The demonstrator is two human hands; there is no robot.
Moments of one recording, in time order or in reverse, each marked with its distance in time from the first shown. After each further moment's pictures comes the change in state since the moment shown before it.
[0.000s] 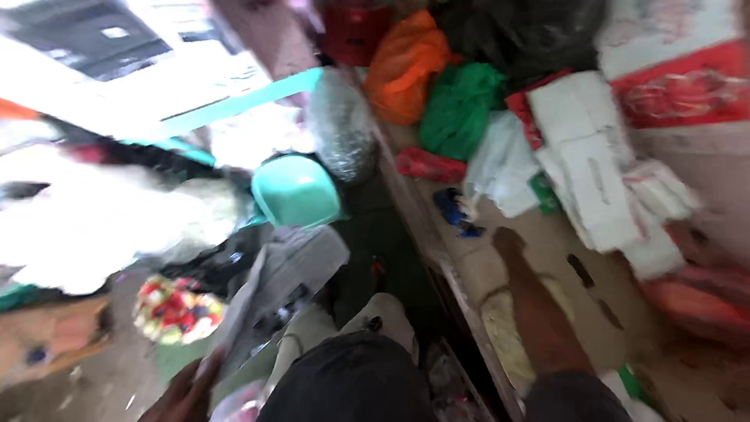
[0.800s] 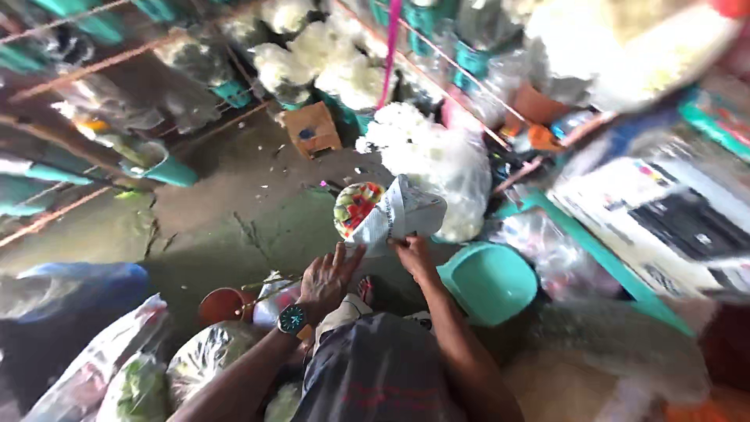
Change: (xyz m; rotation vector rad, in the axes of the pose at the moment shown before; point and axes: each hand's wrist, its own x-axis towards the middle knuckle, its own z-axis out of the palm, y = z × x) left_hand -0.133 -0.321 0.033 -0.157 0.297 -0.741; right_hand -0.648 -0.656 0.251 -0.198 -0.435 -1.333
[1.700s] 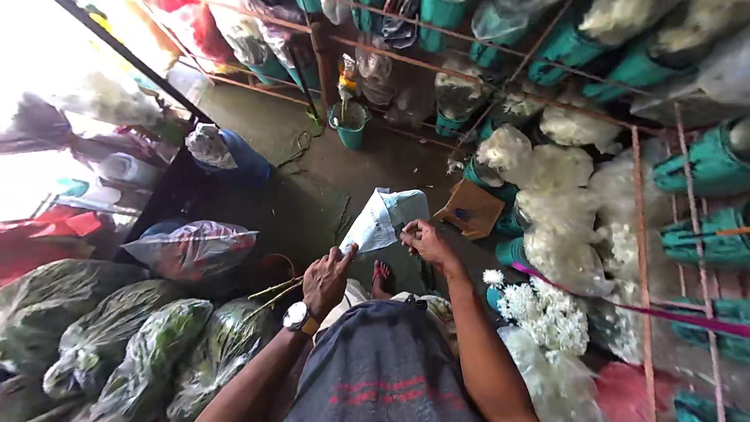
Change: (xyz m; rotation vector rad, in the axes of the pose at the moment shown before) left_hand 0.065 -0.463 -0.043 -0.331 0.055 -1.118; right_hand 0.314 -0.520 0.343 -0.276 -1.002 -0.375
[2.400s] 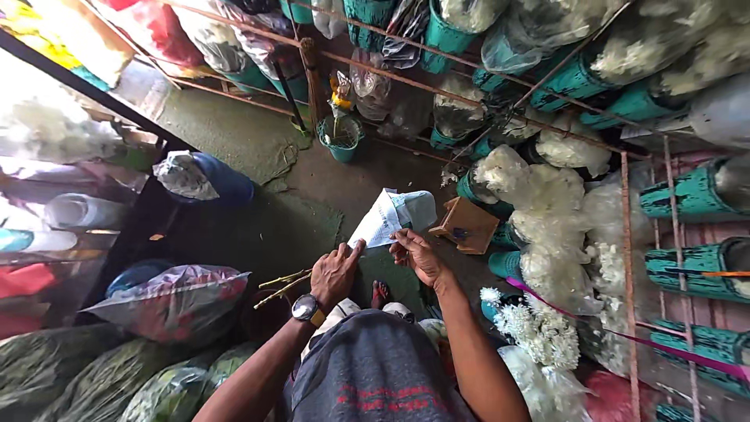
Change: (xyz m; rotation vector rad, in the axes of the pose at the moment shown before) left_hand 0.178 -0.063 -0.054 -0.035 -0.071 0.130; right_hand 0.129 -0.090 0.017 0.455 -0.006 0.090
